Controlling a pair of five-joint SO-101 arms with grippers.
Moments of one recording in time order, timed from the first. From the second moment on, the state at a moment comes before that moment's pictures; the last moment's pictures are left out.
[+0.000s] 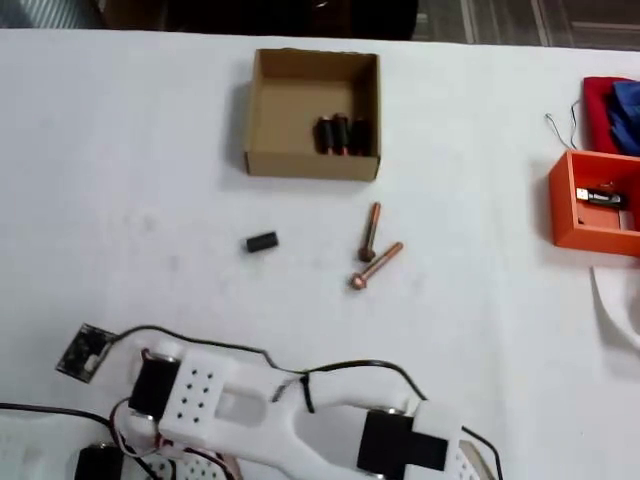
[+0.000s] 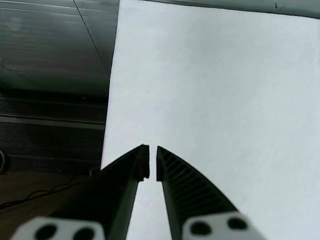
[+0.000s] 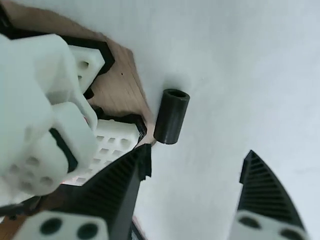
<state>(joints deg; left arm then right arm) -95.7 14.3 -41.1 89.7 8.7 -81.1 8.9 7.1 81.3 -8.0</state>
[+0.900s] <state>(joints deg) -85.1 14.3 -41.5 99.9 2.9 -62.8 9.4 -12.4 93.4 -4.7</state>
